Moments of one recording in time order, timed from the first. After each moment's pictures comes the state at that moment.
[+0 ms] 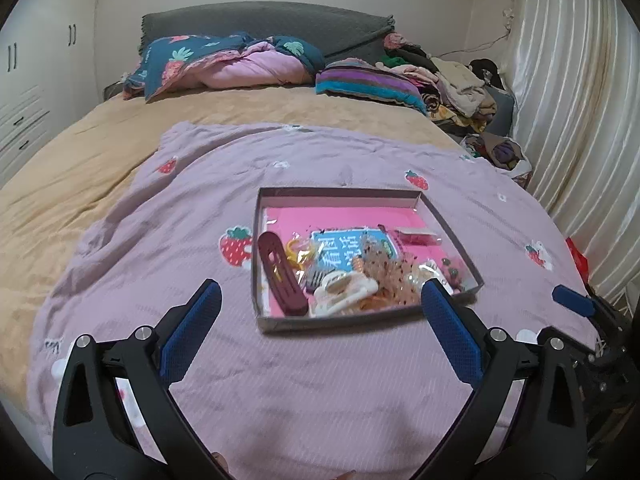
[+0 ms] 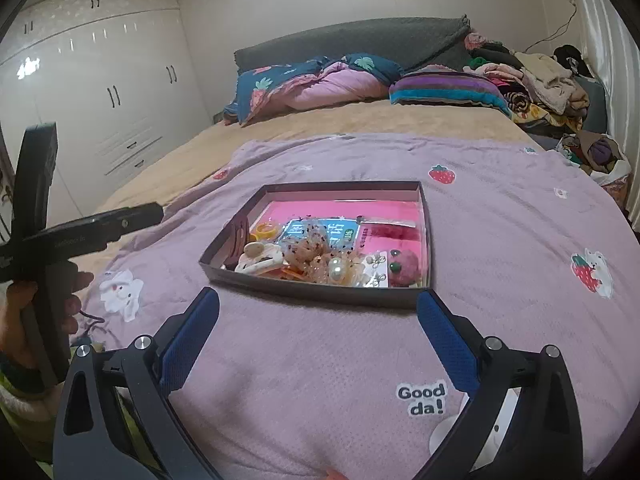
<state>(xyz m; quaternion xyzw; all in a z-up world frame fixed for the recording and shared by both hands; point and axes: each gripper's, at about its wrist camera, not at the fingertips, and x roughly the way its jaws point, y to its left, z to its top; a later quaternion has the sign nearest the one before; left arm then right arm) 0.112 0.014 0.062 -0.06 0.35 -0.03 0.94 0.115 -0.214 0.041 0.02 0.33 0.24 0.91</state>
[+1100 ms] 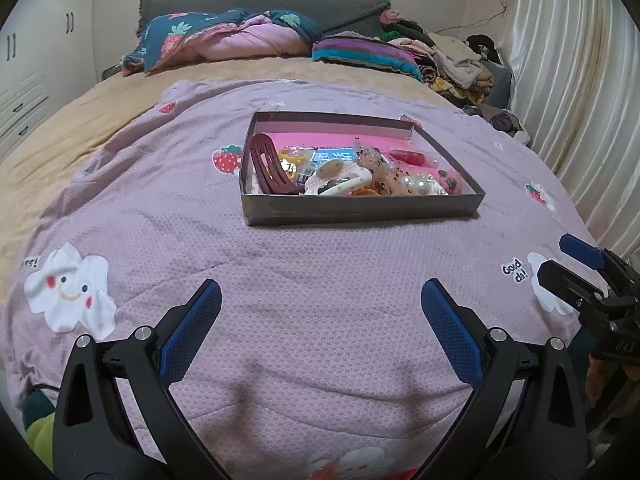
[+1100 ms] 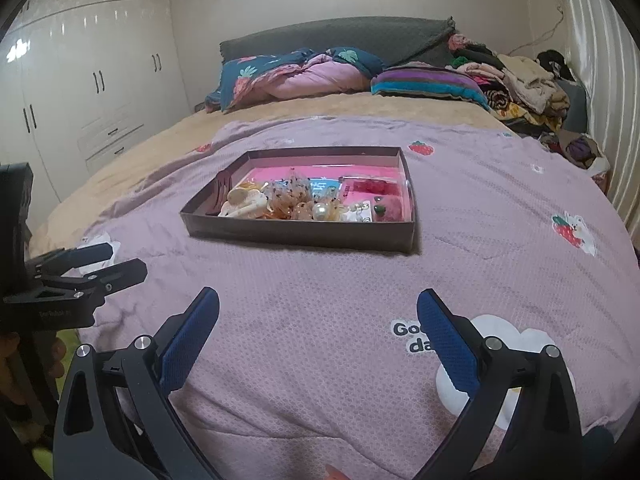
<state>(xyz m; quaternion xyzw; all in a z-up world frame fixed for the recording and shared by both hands) 0.051 -0.007 -0.014 -0.05 0.38 -0.03 0.92 0.074 -0.210 -0.009 -0.01 0.33 0.20 0.92</state>
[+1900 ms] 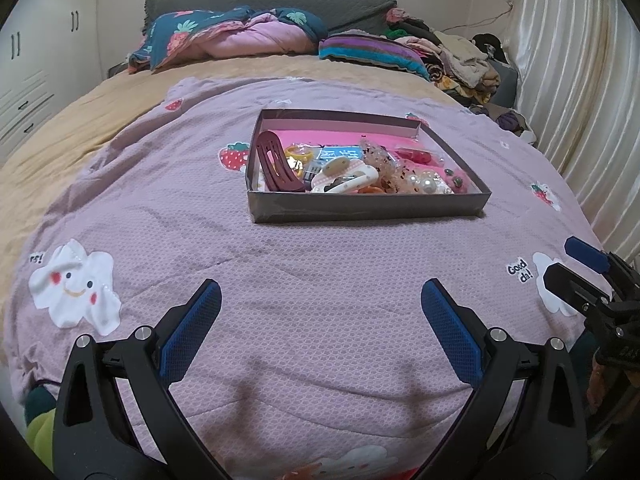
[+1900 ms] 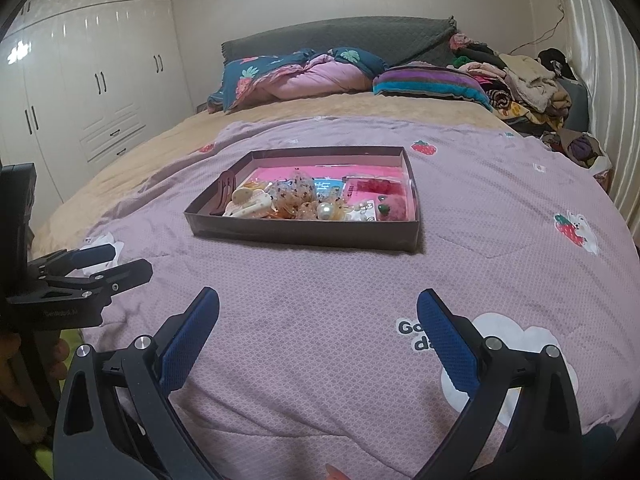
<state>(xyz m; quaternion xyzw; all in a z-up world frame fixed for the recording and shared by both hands) 0.051 -0.007 -0.017 -0.05 0.38 -0.02 0.92 0.075 -0.209 -0.008 -0.01 0.34 0.20 0.92</state>
